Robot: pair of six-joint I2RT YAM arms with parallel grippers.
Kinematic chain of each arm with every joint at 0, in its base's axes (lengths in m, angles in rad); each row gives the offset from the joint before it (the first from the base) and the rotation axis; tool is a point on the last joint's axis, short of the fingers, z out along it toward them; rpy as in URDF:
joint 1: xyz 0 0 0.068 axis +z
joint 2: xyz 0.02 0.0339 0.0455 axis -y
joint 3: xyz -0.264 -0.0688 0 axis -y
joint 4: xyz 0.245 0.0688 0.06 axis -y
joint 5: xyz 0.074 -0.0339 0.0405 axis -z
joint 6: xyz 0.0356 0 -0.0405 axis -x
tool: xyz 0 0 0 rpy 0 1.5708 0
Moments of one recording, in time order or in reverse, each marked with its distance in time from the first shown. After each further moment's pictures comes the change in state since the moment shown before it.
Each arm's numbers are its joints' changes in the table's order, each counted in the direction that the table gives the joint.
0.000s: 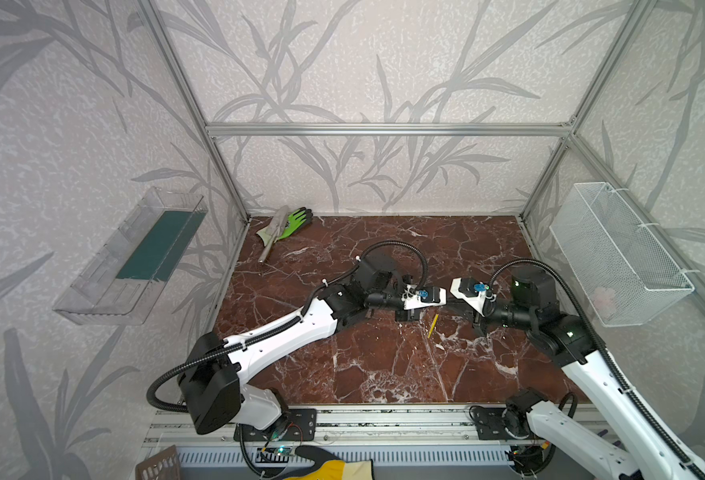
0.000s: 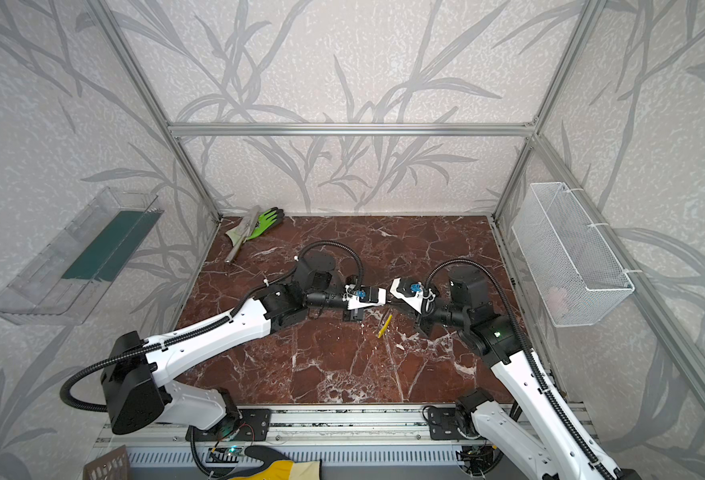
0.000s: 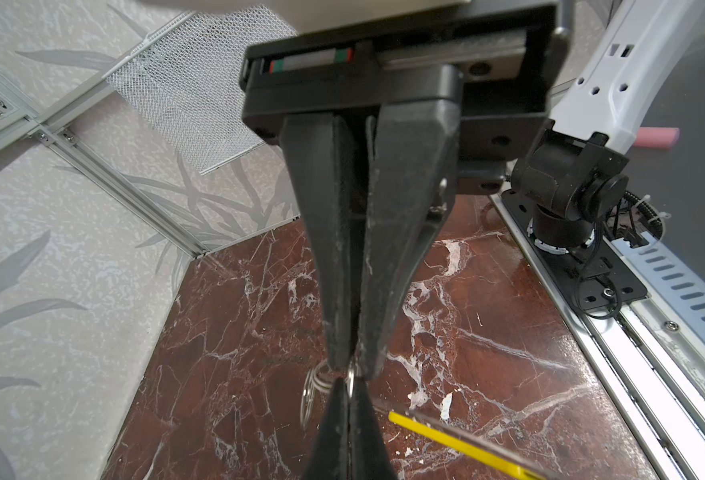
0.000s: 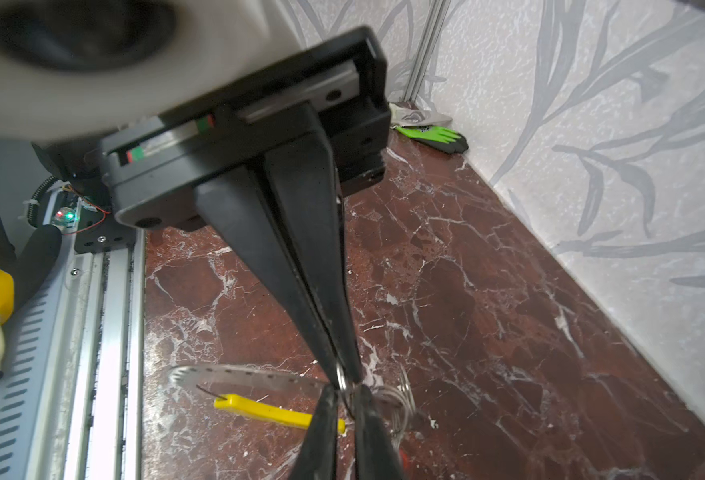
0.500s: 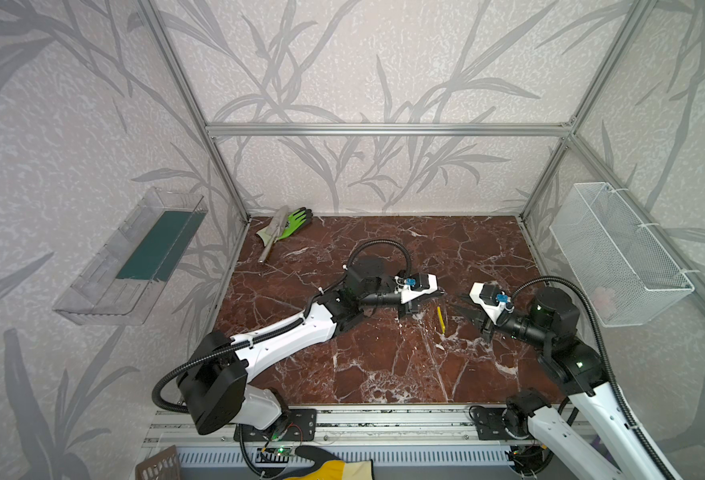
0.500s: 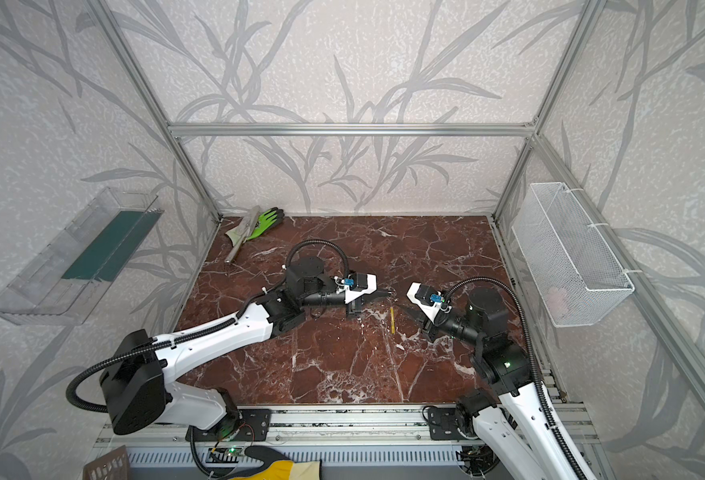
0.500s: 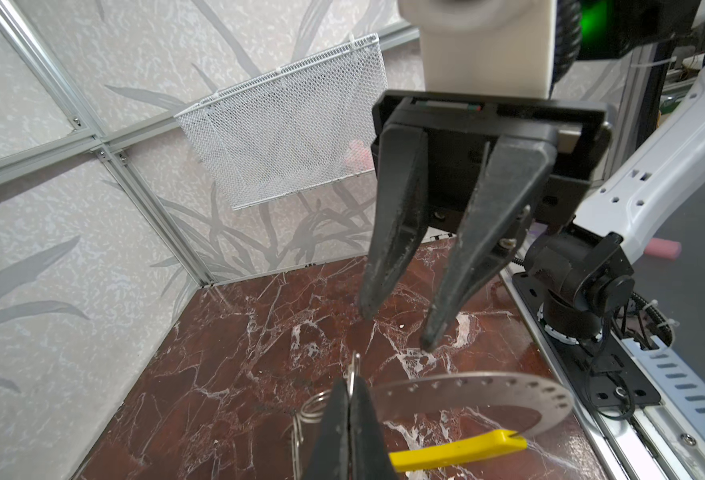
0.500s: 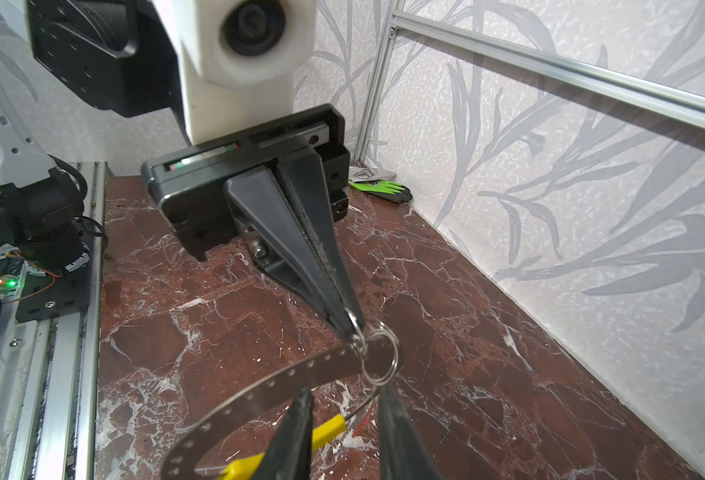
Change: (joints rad) left arm 0.047 0.001 -0.144 0.410 0.080 0.307; right arm -0.062 0.185 -0.176 0.225 -0.016 -0.170
